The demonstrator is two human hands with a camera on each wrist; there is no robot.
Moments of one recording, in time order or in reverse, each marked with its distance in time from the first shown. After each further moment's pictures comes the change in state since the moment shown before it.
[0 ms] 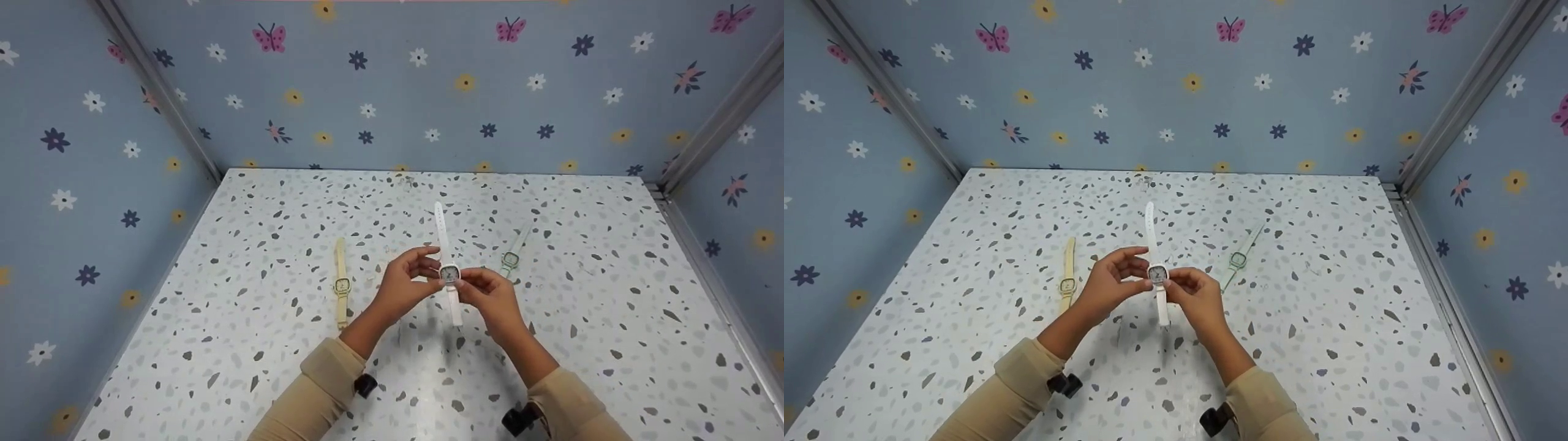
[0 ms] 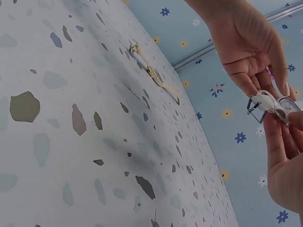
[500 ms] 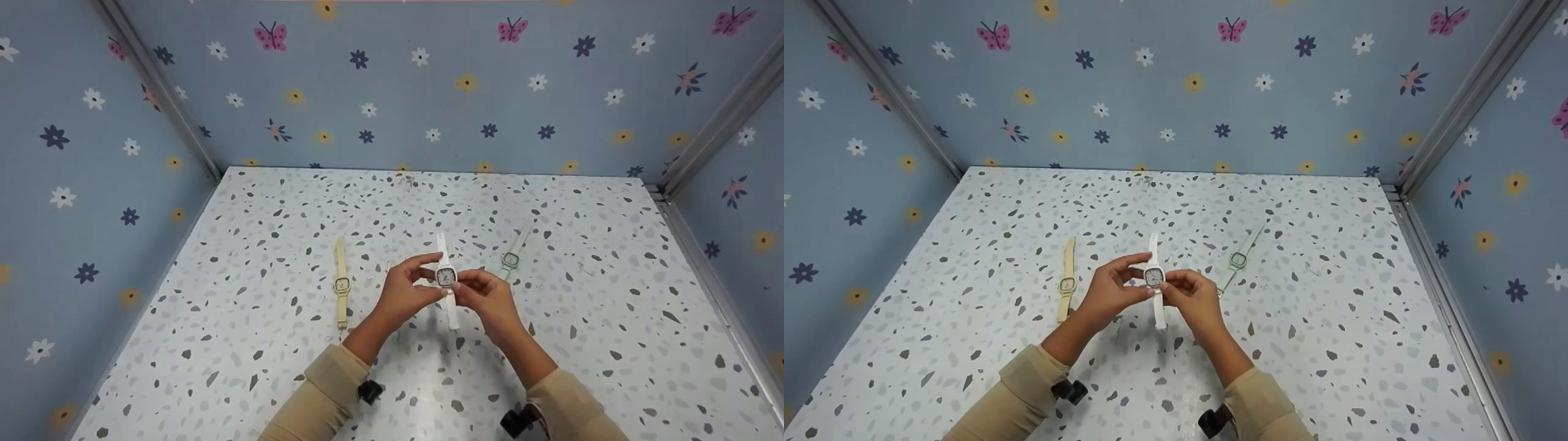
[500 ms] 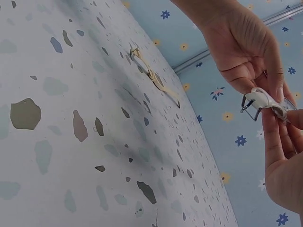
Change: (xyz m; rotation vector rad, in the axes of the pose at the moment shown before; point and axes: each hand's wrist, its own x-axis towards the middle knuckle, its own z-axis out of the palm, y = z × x) left_hand -0.007 -0.013 0.005 -0.036 0.013 0.024; right_hand -0.002 0.000 0.003 0.016 -0.021 0.041
